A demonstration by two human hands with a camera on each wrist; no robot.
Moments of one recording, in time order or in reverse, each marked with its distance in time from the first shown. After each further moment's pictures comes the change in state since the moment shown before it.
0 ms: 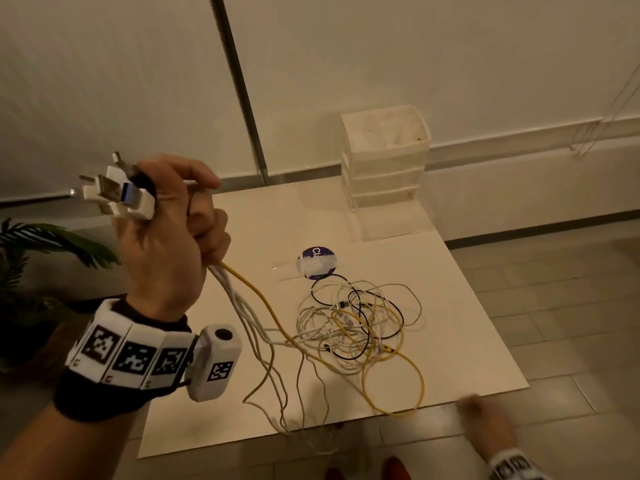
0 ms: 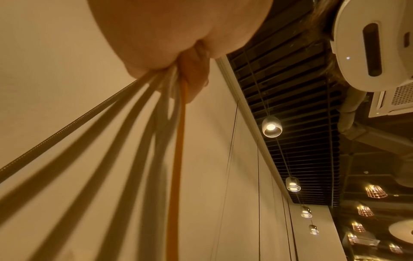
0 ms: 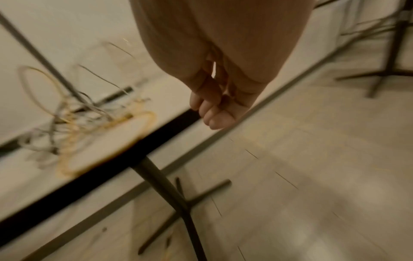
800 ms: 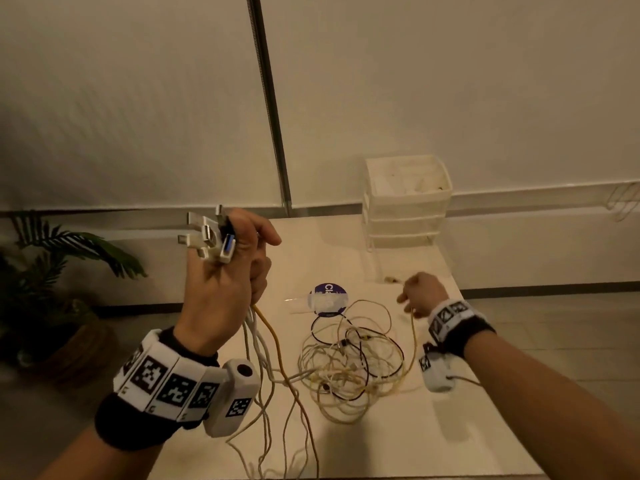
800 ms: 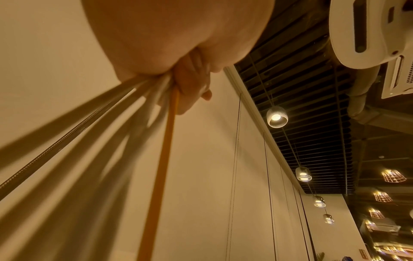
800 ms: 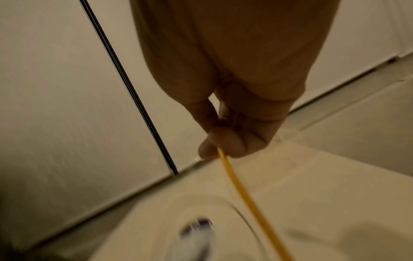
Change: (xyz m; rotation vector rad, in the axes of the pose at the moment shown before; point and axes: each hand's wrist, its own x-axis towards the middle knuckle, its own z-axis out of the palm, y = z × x) left_hand 0.002 -0.013 0.029 0.080 -0.022 -0.030; right_hand 0.096 -0.300 -0.106 0.228 -0.116 -0.248
